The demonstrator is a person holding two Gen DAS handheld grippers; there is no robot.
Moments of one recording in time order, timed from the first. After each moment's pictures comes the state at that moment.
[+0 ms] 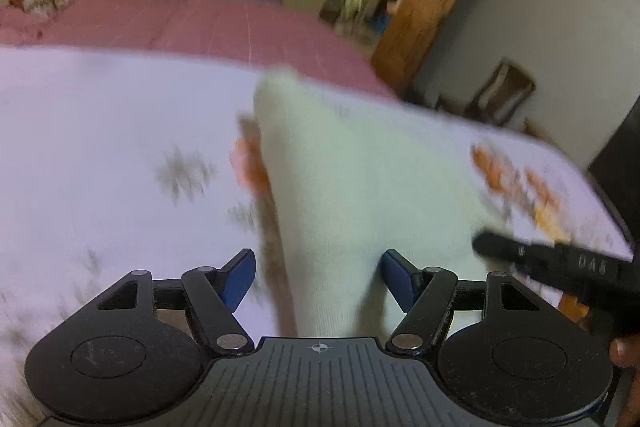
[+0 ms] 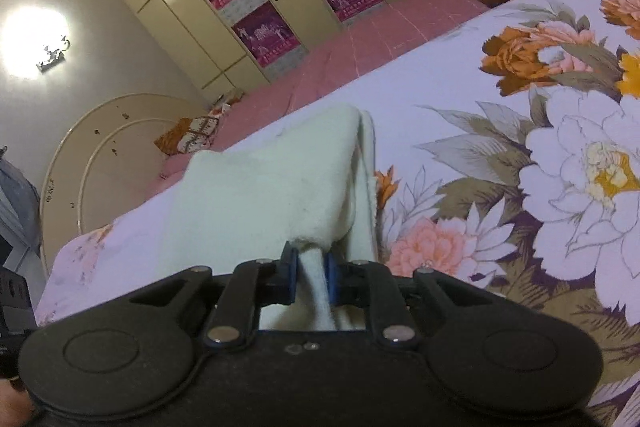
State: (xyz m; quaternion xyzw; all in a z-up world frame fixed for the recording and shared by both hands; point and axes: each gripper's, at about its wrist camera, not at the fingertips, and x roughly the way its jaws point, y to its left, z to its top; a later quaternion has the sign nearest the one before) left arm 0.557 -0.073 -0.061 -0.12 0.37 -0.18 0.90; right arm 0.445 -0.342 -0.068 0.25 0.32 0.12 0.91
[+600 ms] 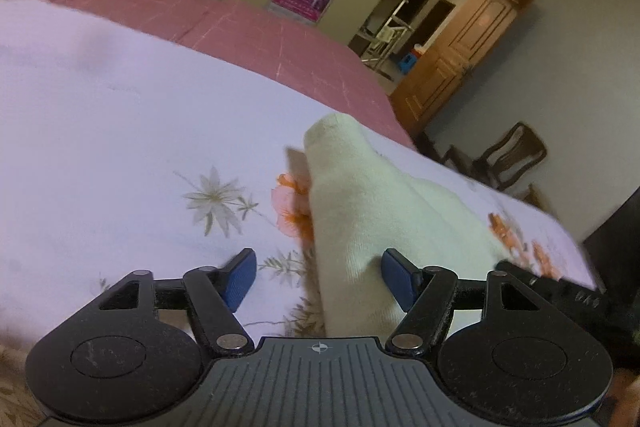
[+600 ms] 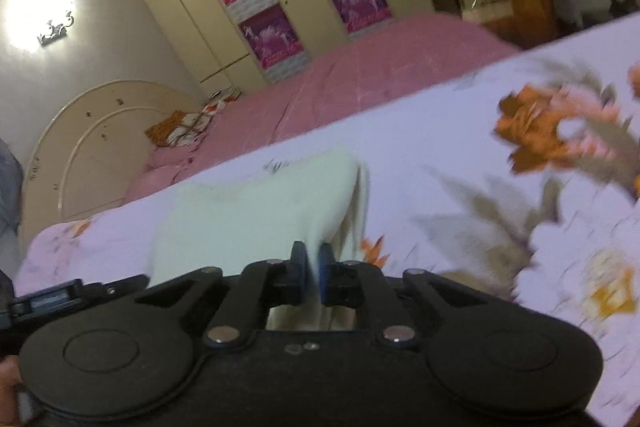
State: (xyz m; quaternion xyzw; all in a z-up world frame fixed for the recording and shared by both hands) left arm 0.583 -0.050 -0.084 -0.21 0.36 -0.14 0.90; right arm 0.481 -0.349 -0.055 0.18 0.31 0.10 0.93
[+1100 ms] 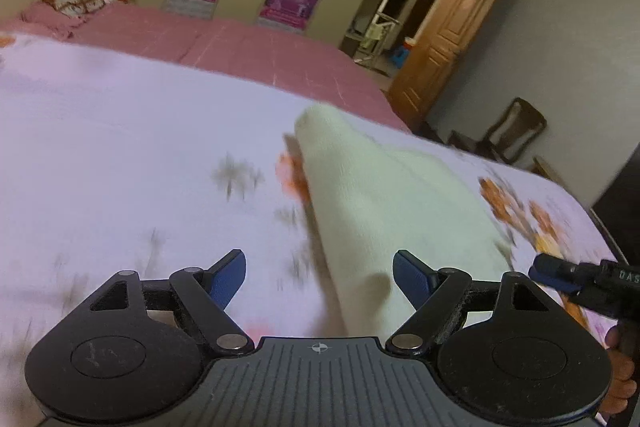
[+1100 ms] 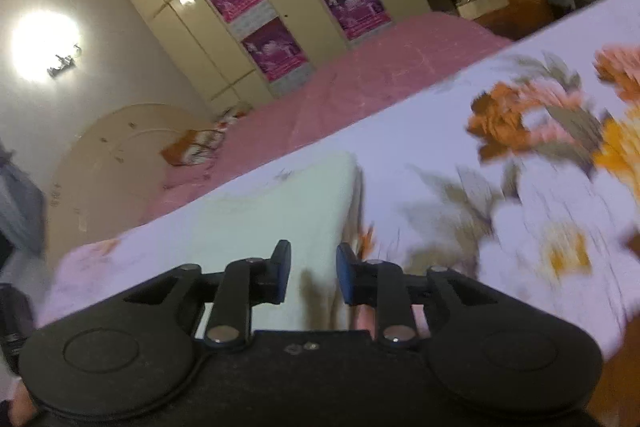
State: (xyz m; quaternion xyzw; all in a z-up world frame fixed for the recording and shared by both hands) left arm 0.506 -0.032 -0.060 -0.15 0.35 -0.15 0.91; right arm 0.409 -0.384 -0.048 0.26 0.31 0.13 0.91
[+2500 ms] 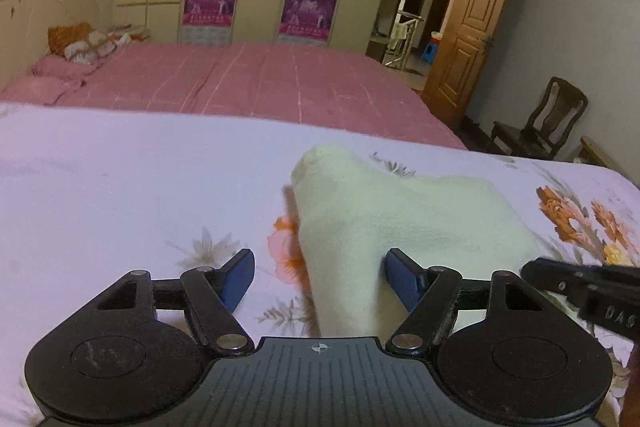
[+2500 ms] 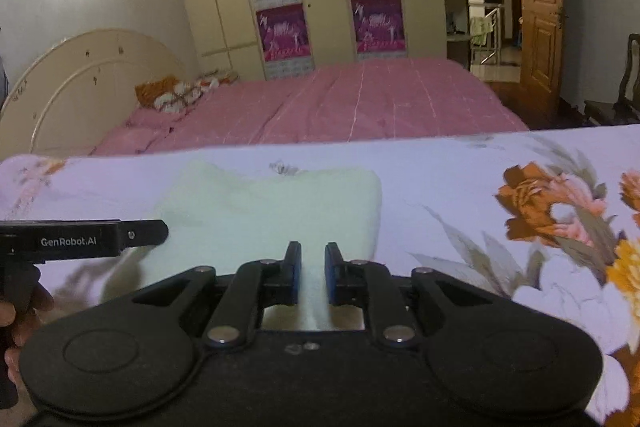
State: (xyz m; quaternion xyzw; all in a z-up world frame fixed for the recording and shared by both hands) left arm 0.581 -0.087 -0.057 -0.07 0.34 -0.09 0.94; right arm 0.476 -0.311 -0.056 0.03 0.31 0.10 0.94
